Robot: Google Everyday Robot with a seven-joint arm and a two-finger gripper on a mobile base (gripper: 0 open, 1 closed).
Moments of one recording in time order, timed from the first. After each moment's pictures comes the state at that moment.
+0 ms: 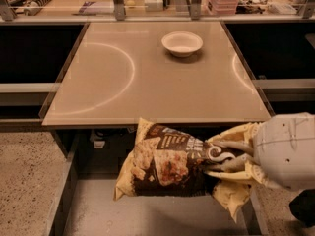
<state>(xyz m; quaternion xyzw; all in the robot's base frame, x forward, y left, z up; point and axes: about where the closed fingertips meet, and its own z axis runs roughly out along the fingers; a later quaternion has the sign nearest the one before) 0.333 -0.105 0.904 -0.63 0.65 0.14 0.41</state>
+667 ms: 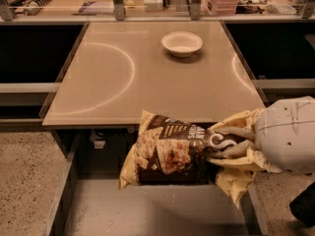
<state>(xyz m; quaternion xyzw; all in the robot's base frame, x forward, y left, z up) 0.350 -0.106 0.919 -0.63 0.65 0.13 0.41</state>
